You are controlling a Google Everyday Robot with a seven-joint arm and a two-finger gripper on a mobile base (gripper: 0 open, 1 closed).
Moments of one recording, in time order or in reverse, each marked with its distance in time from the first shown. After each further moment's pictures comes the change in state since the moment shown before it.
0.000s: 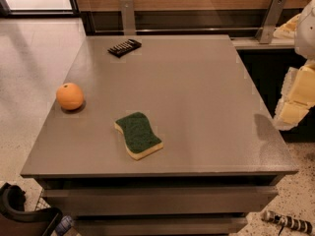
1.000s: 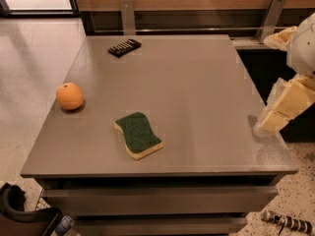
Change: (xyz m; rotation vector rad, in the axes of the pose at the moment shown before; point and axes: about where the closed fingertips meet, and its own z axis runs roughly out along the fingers) arm -0.021 0.012 0.016 0.015 -0.191 0.037
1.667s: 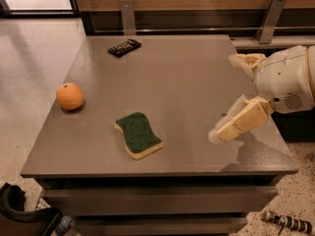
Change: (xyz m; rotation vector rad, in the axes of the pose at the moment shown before) arm -0.046 0.022 0.049 -0.044 -0.454 0.104
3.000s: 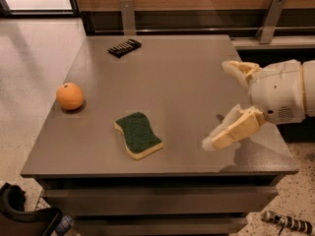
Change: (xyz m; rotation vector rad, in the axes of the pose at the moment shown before) arm 0.001 0.011 0.014 -0.031 -0.118 -0.008
